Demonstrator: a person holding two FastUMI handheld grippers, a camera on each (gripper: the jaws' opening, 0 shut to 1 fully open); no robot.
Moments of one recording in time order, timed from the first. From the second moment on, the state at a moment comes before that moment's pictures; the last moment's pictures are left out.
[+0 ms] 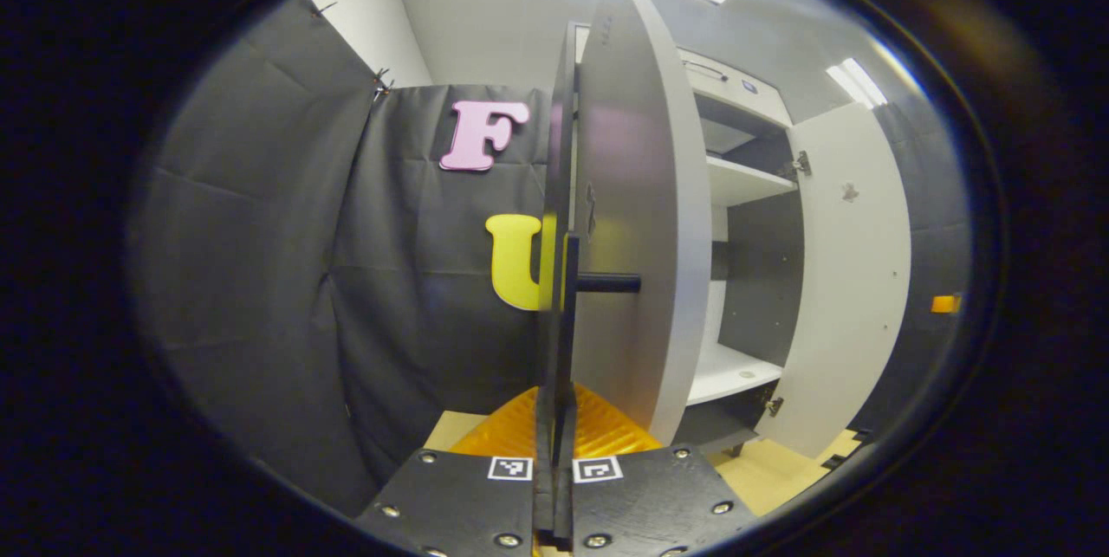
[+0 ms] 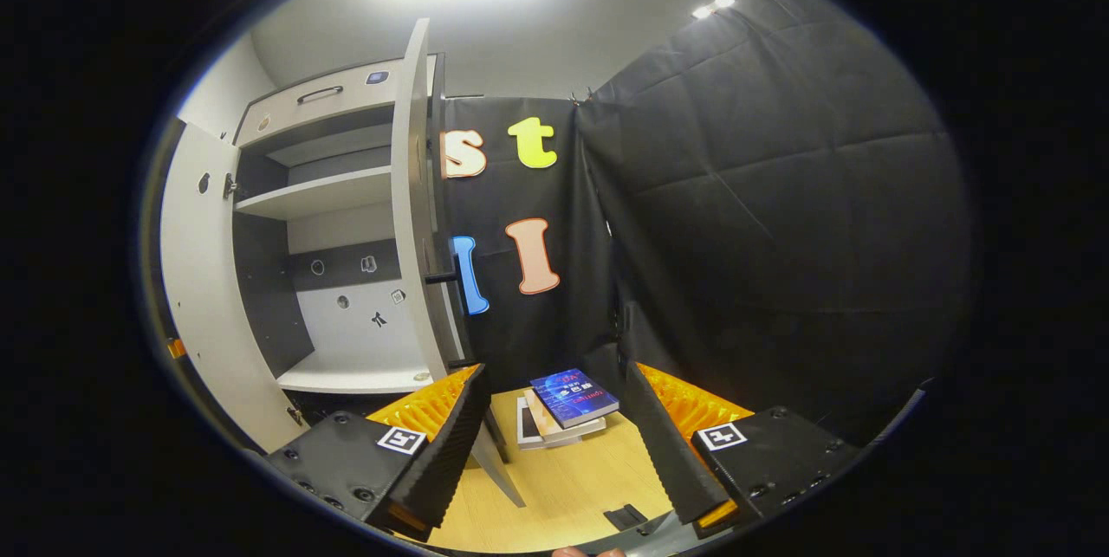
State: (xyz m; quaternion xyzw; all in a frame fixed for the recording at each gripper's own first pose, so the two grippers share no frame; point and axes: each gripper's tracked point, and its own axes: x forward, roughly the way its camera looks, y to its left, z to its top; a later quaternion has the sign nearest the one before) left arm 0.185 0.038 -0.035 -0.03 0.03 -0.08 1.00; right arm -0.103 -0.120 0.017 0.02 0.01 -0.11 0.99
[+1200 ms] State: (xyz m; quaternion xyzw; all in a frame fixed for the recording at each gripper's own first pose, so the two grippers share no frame) left arm 0.055 0.050 0.022 0.03 0.01 0.02 1.00; right arm -0.098 -0.044 0.030 -0.01 0.01 -0.01 1.00
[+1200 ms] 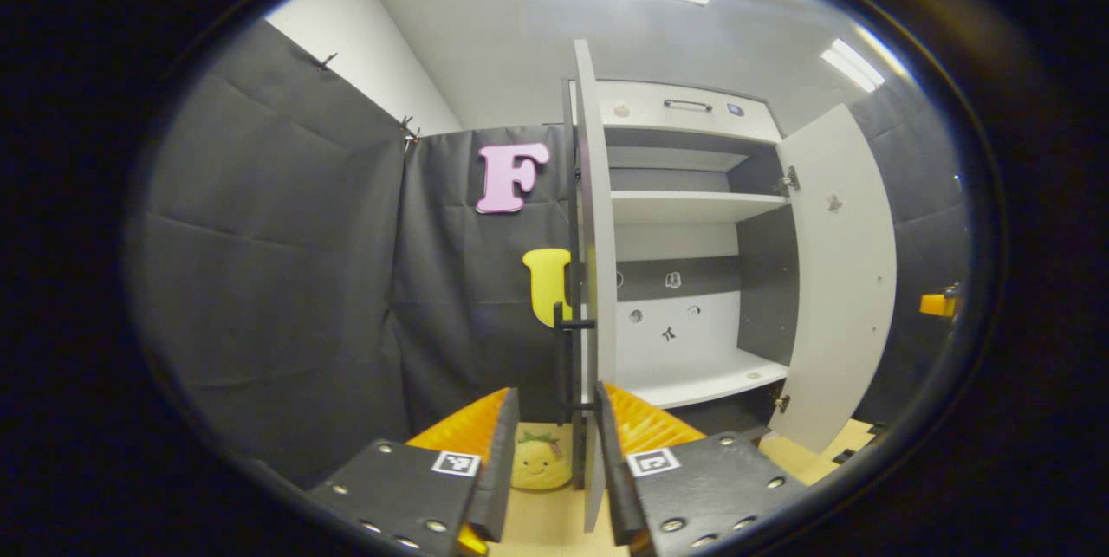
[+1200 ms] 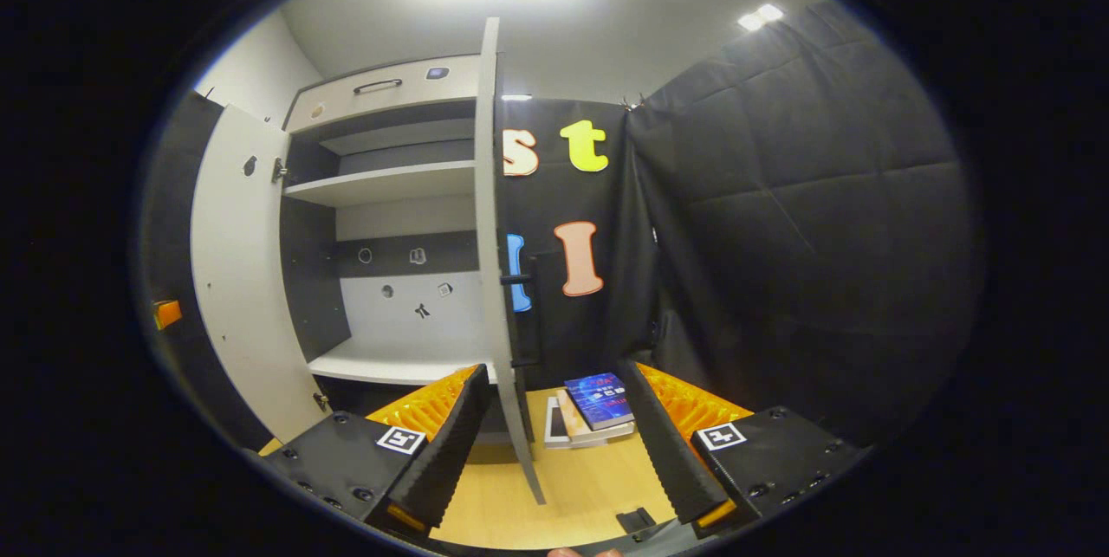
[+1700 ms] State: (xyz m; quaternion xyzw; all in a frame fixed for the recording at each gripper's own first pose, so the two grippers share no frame) left arm 0.036 0.030 0.017 0.00 -0.01 0.03 1.00; right arm -0.085 0.005 0.018 0.01 -0.01 0.03 1.00
